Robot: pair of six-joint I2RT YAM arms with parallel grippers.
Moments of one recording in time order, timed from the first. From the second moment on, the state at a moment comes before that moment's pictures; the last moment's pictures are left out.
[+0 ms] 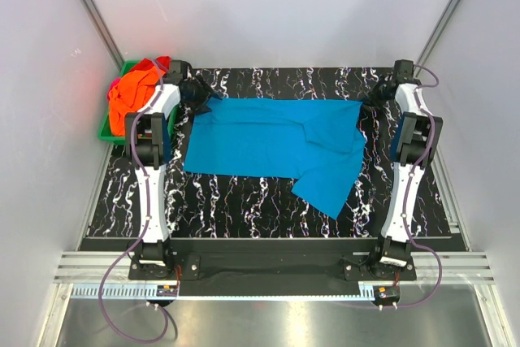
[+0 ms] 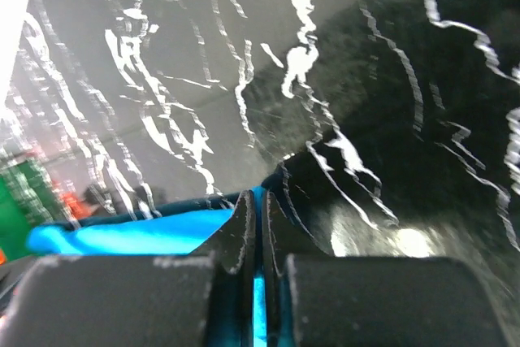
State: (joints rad) left arm -0.01 2.46 2.06 -0.54 0.39 -0.76; right arm -0.20 2.58 2.24 -0.59 -0.40 0.59
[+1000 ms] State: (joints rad) left arm 0.00 1.87 1.48 -0.80 0.23 -0.51; right arm -0.05 1.79 1.33 -0.86 -0.22 0.75
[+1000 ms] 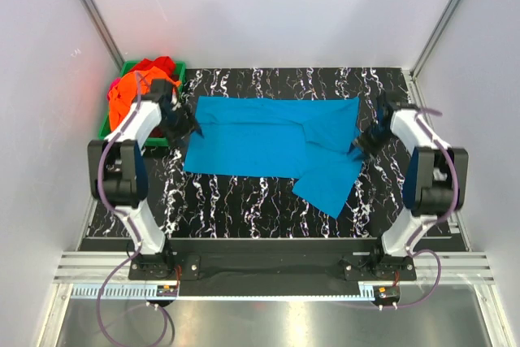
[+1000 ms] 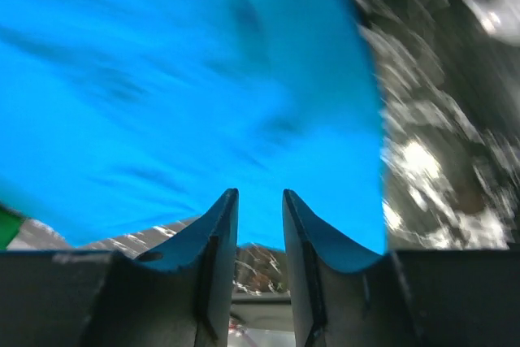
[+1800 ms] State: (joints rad) left arm 0.02 1.62 1.10 -0.63 0.19 -0.67; right arm 0.24 1.14 0.63 -0.99 -0.08 1.44
